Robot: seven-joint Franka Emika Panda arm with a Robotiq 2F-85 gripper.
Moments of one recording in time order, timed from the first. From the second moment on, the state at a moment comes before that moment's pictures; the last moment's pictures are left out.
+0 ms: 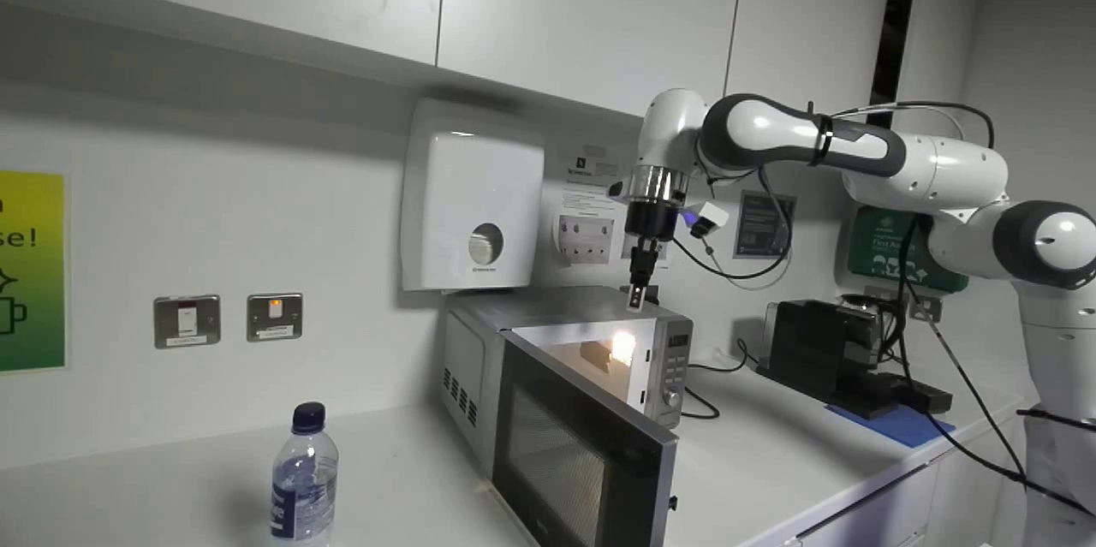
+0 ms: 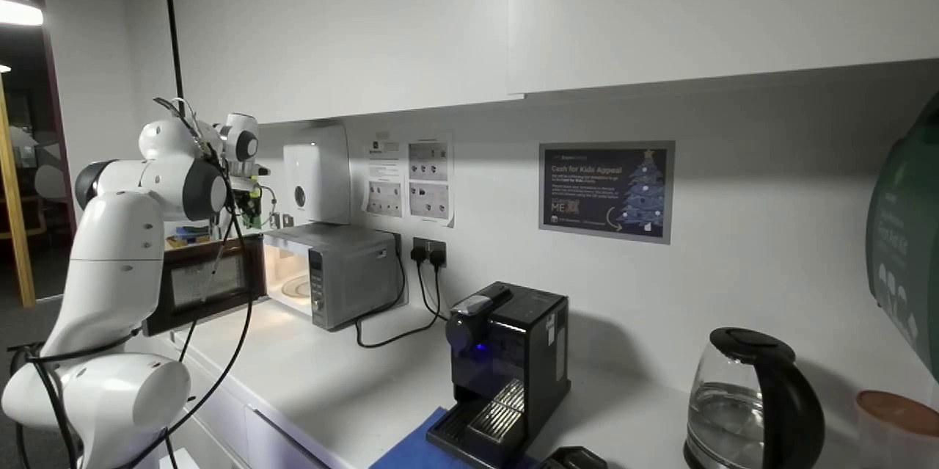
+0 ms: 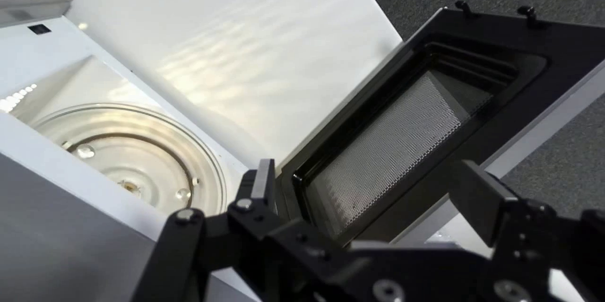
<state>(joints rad) 0.53 0.26 0.38 -1.28 0.08 1.64 0.03</state>
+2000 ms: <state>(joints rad) 0.70 -0.18 0.35 -1.40 -0.28 1.56 0.44</state>
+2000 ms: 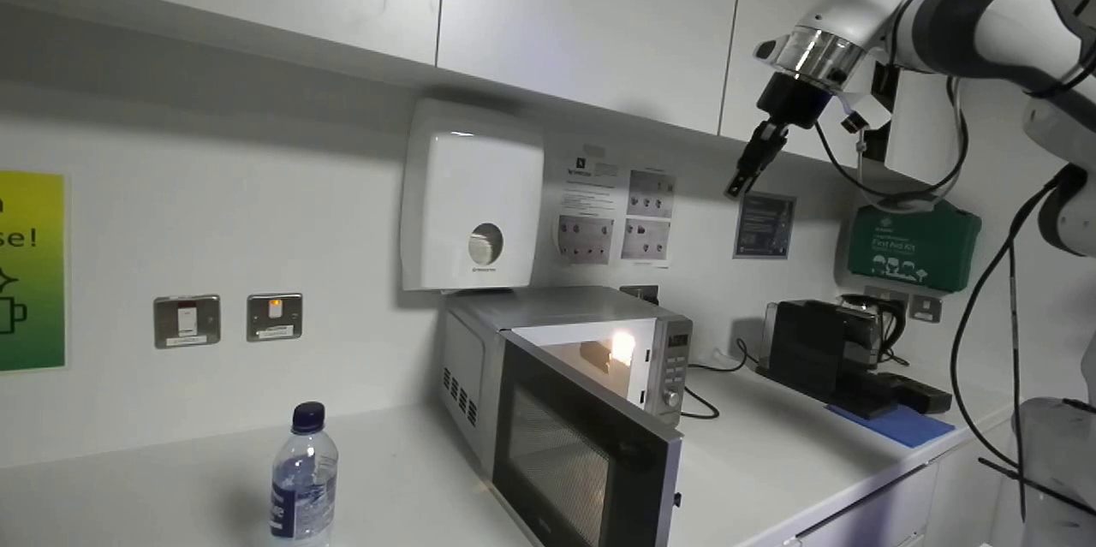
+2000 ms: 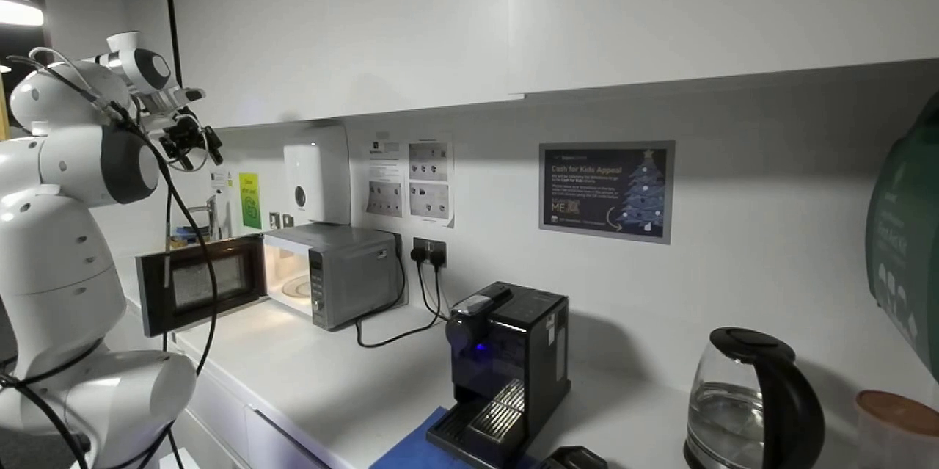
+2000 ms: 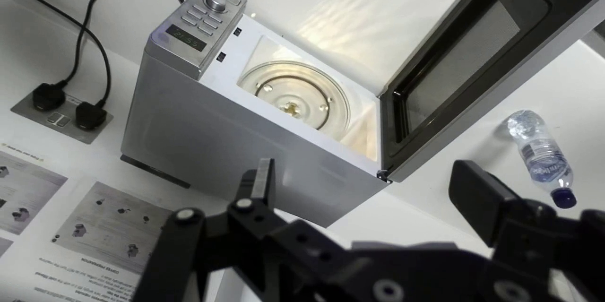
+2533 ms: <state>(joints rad) 0.64 -0.19 0.40 -1.41 -0.26 1.56 0.43</state>
